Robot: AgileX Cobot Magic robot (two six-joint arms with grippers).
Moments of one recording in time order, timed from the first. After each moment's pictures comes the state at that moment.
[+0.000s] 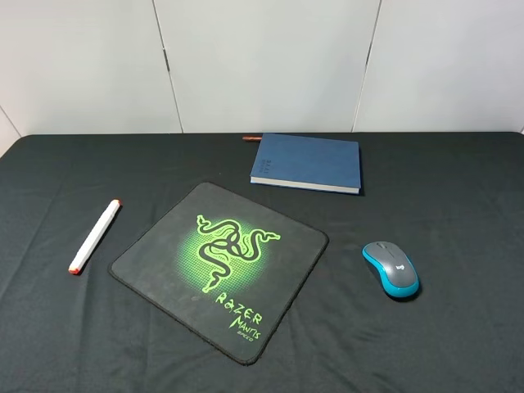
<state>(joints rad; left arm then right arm) -0.02 0.00 -0.48 0.01 1.06 0.00 0.09 0.66 -1.01 -0.04 1.02 -0.05</state>
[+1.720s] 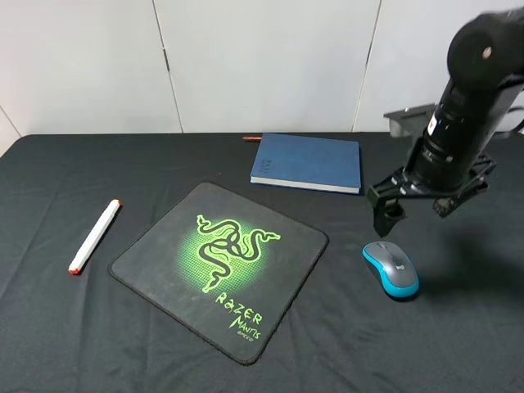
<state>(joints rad) -0.02 0.00 -0.48 0.01 1.06 0.00 0.34 1.66 -1.00 -0.01 0.96 0.04</state>
